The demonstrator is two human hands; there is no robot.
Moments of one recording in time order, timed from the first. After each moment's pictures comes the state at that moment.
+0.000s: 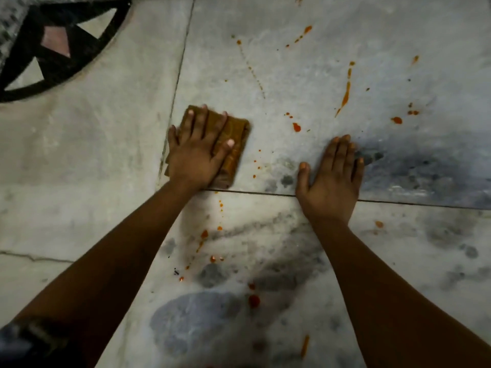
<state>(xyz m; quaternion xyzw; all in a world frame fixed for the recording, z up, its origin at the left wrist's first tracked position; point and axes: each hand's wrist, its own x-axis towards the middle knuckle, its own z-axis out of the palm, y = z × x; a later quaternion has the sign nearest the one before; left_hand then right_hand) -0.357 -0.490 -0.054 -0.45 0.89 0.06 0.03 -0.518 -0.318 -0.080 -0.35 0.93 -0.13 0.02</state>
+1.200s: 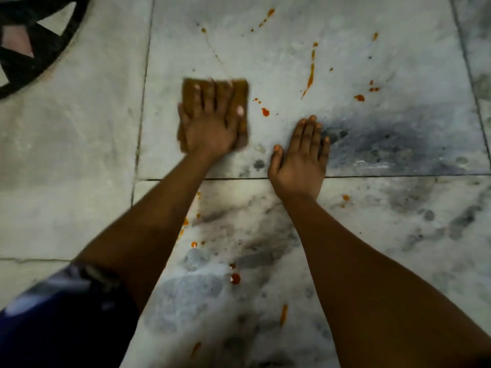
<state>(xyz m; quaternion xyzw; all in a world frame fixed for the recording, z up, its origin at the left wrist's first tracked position) -0.445 -0.473 -0.049 -0.47 0.88 0.07 0.05 -0.518 -0.322 -0.076 -0.35 0.93 -0.12 0.04</state>
